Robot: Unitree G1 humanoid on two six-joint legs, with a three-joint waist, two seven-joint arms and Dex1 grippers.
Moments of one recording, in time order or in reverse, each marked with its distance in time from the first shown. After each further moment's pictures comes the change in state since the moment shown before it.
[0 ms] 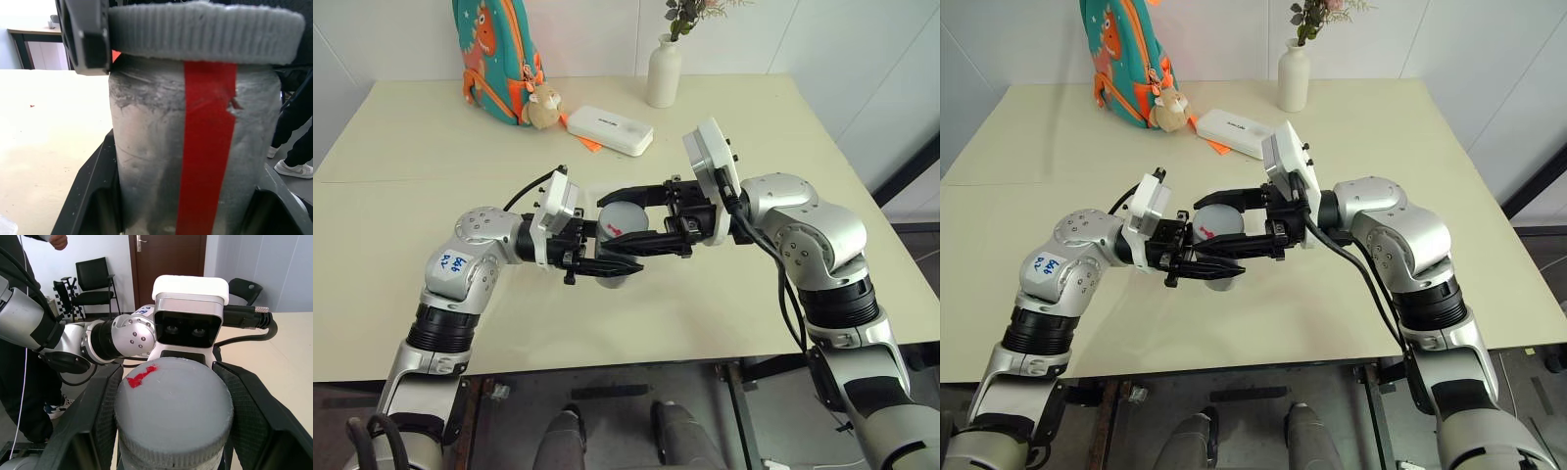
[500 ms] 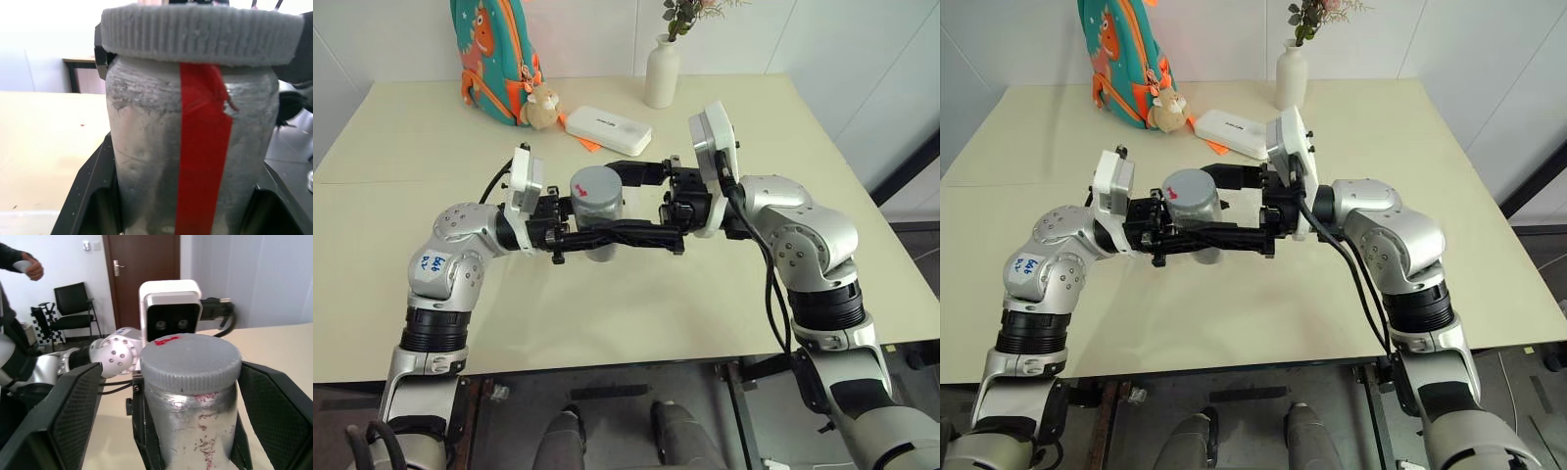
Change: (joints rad) left arm 0.039 -0.025 0.121 0.018 -0.029 -0.022 0.084; right arm 0.011 0.095 -0.073 -0.007 0.011 0.002 -0.145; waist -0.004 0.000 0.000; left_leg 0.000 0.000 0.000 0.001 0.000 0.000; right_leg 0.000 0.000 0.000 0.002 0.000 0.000
